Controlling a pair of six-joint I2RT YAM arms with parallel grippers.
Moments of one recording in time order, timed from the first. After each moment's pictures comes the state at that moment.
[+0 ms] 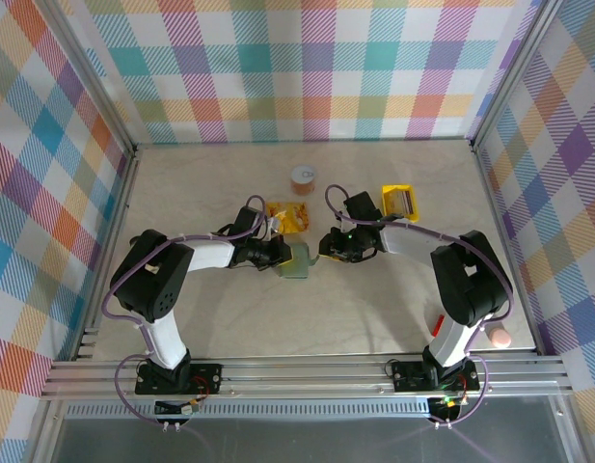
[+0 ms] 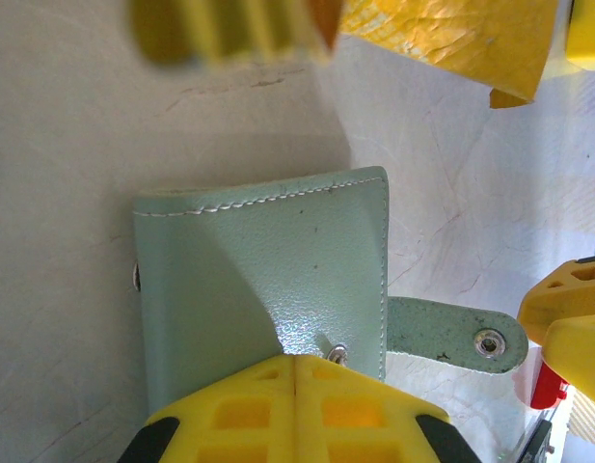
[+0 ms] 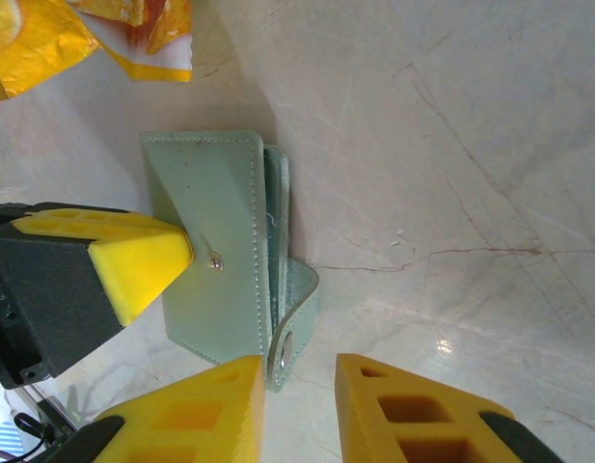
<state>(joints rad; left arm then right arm) -0.48 1.80 0.87 0.02 0.52 -0.73 0.51 1.72 1.02 -0.35 -0.48 0.62</state>
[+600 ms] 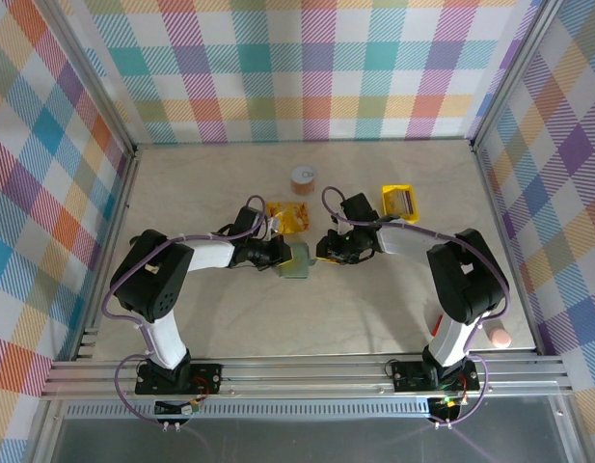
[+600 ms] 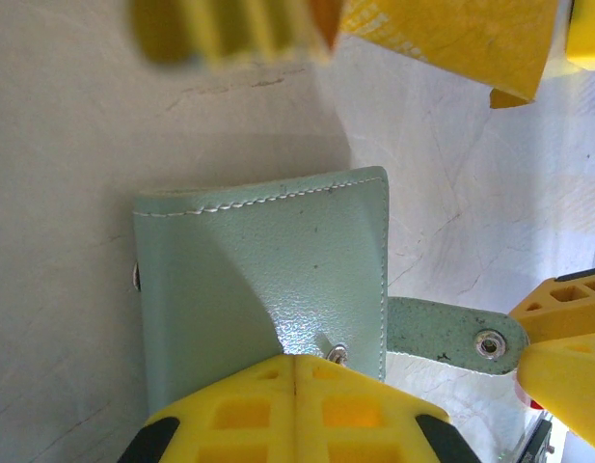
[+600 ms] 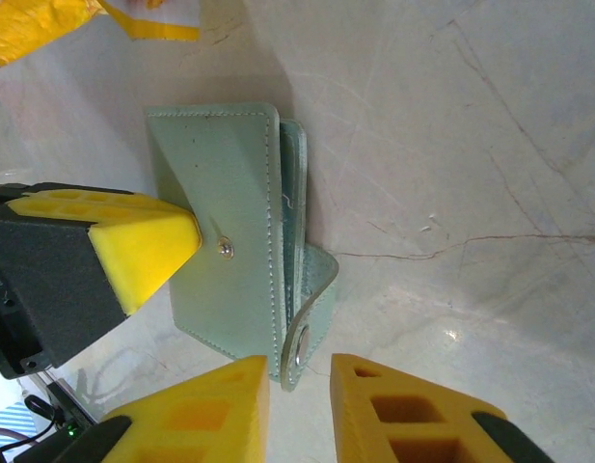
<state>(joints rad) -0.48 1.80 0.87 0.02 0.52 -0.73 0.52 1.75 1.02 -0.35 -0.51 0.64</state>
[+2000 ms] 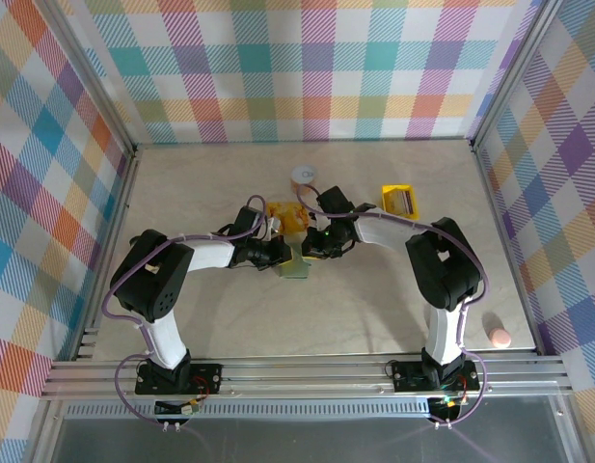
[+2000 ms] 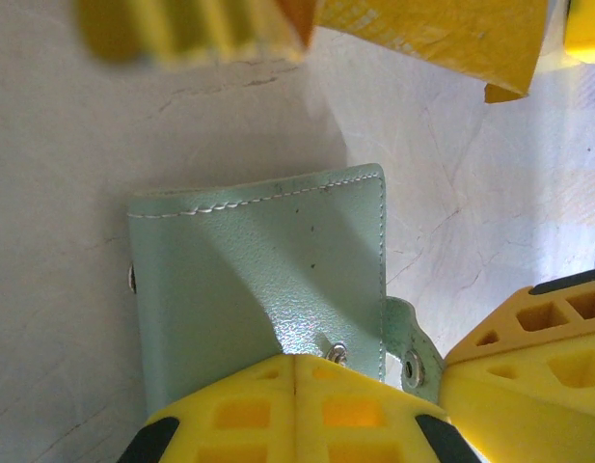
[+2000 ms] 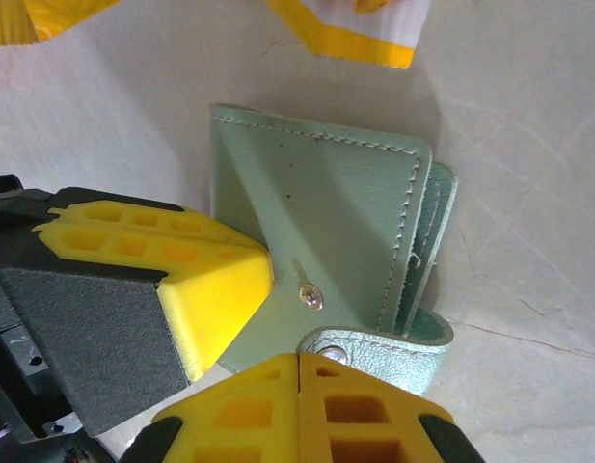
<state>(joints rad) -0.48 1.80 0.87 0.02 0.53 -0.71 0.61 1.90 1.24 -0.47 -0.50 0.56</state>
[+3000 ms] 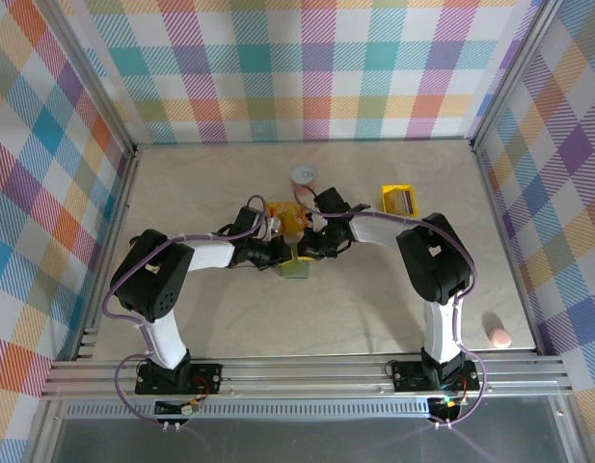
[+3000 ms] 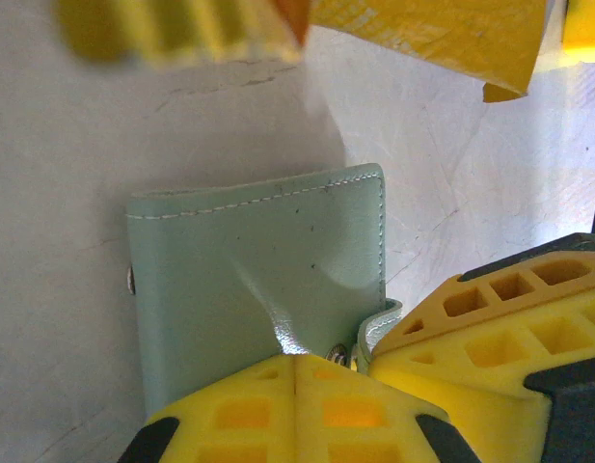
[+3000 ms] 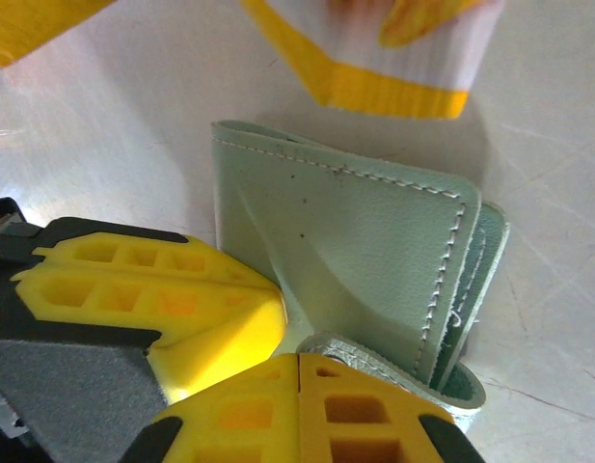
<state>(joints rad) -0.48 1.80 0.87 0.02 0.53 -0.71 0.61 1.97 1.27 -0.42 -0.56 0.59</state>
